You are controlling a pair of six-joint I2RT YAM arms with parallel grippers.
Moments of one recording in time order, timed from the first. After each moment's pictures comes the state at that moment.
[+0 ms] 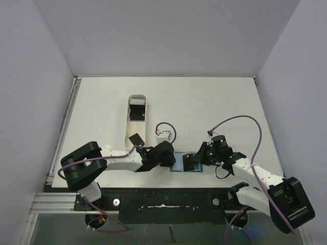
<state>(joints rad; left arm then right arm) -1.10 1.65 0.76 0.07 -0.25 -0.94 0.42 1.06 0.33 -0.13 -0.28 0.68</state>
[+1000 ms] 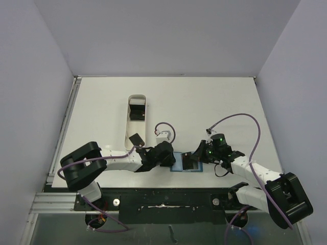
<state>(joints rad) -1.10 1.64 0.75 0.09 -0.25 -0.96 0.42 1.11 0.34 -0.05 -0.31 0.67</state>
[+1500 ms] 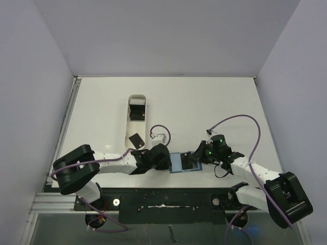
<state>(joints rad) -1.10 1.57 0.68 0.04 -0.22 -1.01 0.42 1.11 0.31 -0.01 -0.31 0.70</state>
